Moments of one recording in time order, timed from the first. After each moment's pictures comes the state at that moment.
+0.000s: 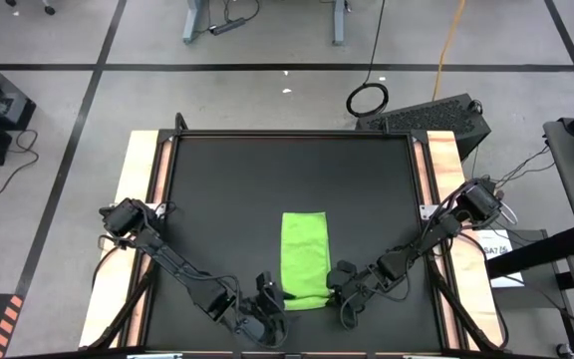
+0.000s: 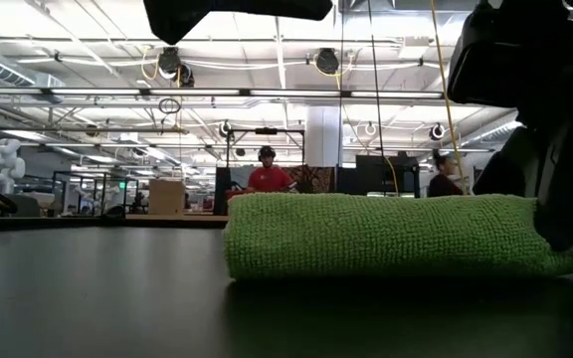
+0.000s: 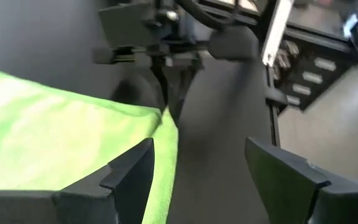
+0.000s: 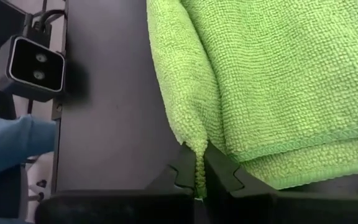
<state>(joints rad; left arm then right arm) -0.68 1.94 1.35 -0.05 -0.61 -0.67 0.60 1.75 0.78 0.17 0.10 0.87</state>
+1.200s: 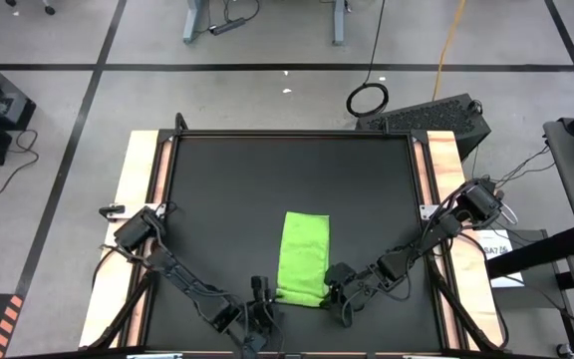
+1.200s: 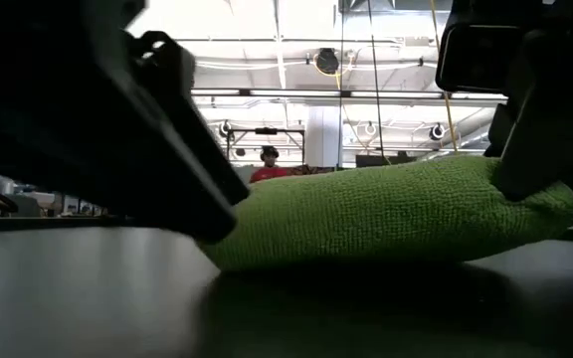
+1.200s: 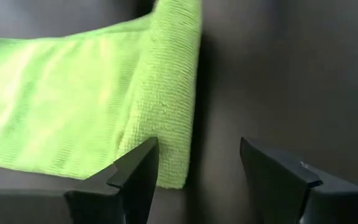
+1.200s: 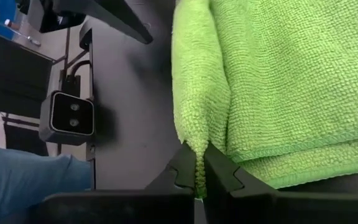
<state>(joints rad) -0.73 2.09 1.32 -0.23 -0.66 -0.45 0.61 1.75 0.78 0.27 0.15 1.01</state>
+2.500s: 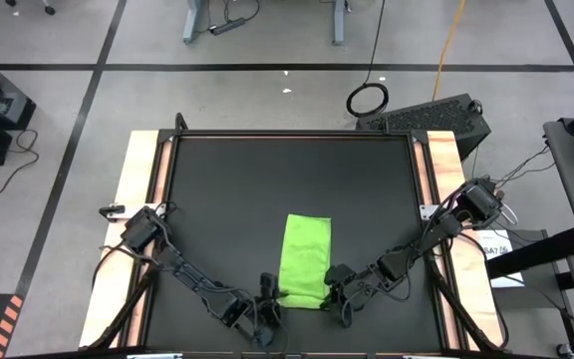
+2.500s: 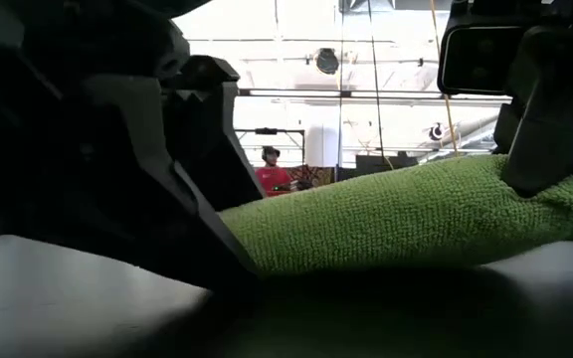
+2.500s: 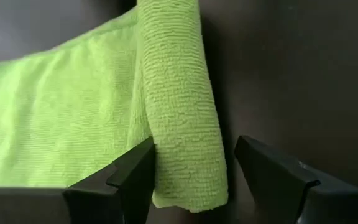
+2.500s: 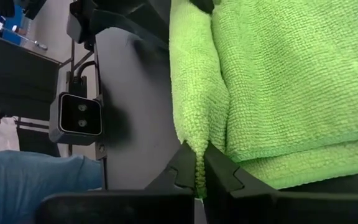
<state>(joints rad) -0.68 2.14 1.33 -0.22 -0.59 -0.23 0.61 1.75 0.78 0.27 0.12 1.06</state>
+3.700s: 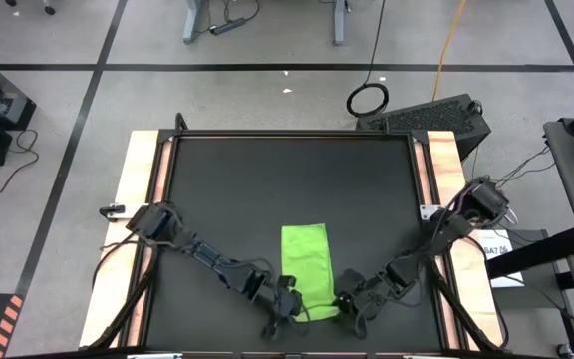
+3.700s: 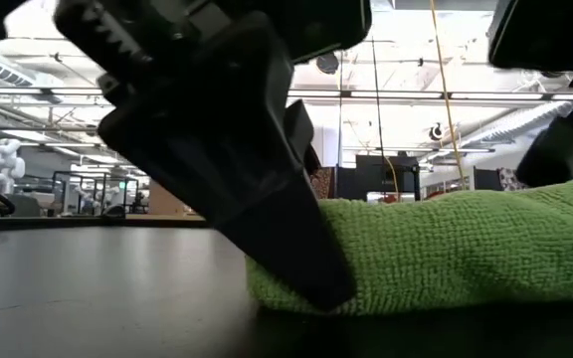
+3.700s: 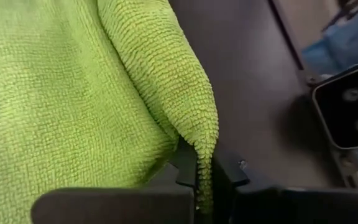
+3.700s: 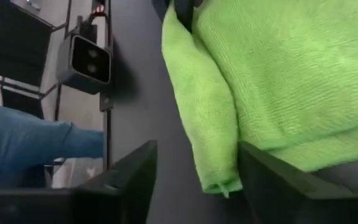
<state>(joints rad) -0.50 2.14 1.33 -0.03 0.09 -0.31 0.69 1.72 0.78 0.19 0.12 0.98</state>
